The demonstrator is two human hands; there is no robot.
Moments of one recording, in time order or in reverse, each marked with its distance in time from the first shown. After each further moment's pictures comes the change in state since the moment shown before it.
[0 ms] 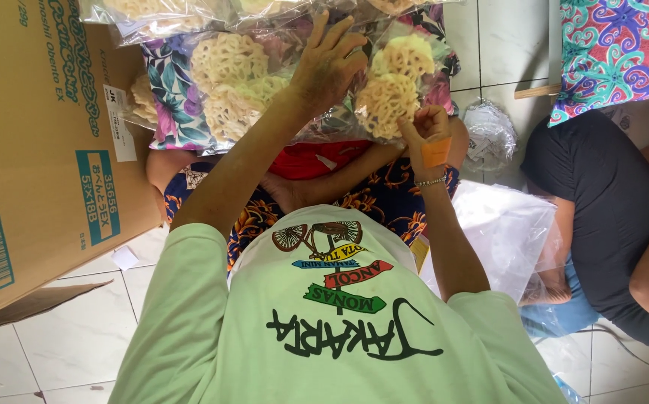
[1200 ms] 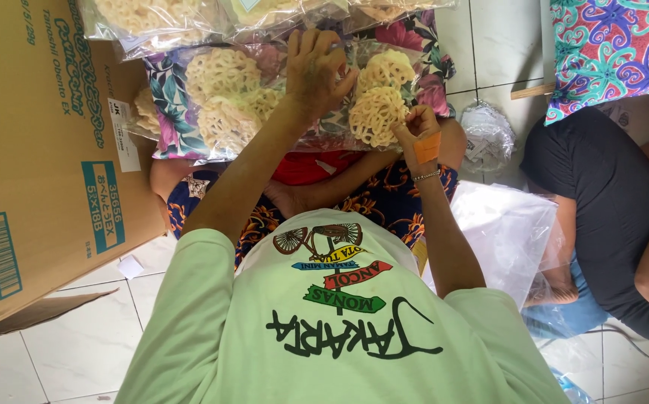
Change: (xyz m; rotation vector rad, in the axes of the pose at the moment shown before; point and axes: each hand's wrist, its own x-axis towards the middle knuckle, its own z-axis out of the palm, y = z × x) left_hand 0.009 0.006 -0.011 -0.026 0.148 -0.199; right_hand 0.009 0.026 -0.006 -0.009 -0.095 0.044
